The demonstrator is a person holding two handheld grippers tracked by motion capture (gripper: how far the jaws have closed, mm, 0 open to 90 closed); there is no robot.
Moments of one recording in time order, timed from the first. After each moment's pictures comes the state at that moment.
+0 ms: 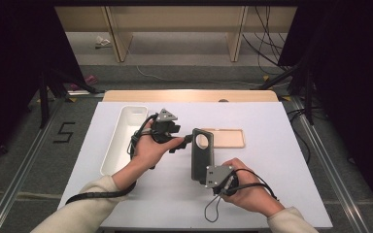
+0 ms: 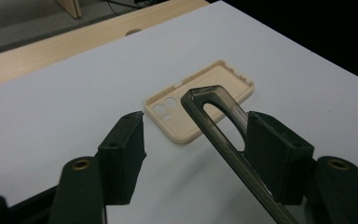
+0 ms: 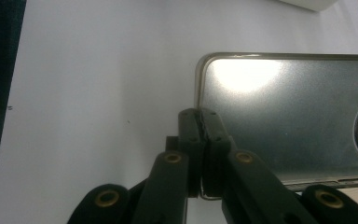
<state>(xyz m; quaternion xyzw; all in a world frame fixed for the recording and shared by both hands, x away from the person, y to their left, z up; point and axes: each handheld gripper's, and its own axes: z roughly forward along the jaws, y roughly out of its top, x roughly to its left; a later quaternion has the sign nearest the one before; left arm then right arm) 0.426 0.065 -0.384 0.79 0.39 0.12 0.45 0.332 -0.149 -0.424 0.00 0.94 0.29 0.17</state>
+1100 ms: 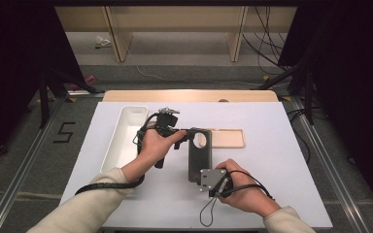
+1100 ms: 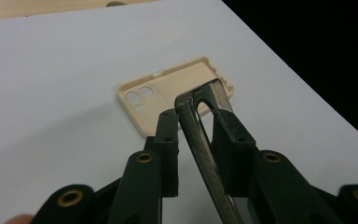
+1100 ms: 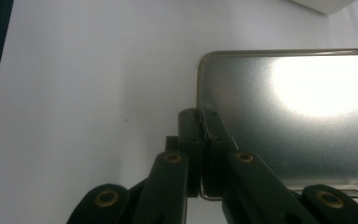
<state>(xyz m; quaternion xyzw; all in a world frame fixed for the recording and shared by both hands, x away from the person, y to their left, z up) 0.439 0.057 -0.386 0.76 0.45 0.02 0.46 0.330 -0.137 -0.428 -0.03 0.95 0.26 0.19</state>
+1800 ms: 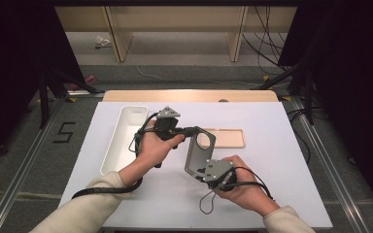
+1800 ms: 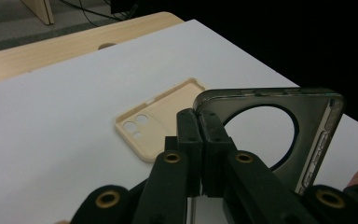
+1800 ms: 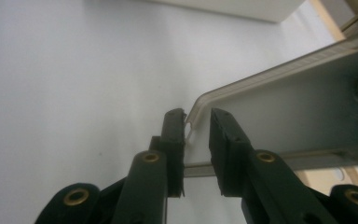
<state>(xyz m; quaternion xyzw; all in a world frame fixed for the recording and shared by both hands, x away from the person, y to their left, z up) 0.425 0.060 -0.376 0.78 0.37 0.09 0.50 0.339 -0.145 -0.425 0.06 0.92 0.34 0.20</state>
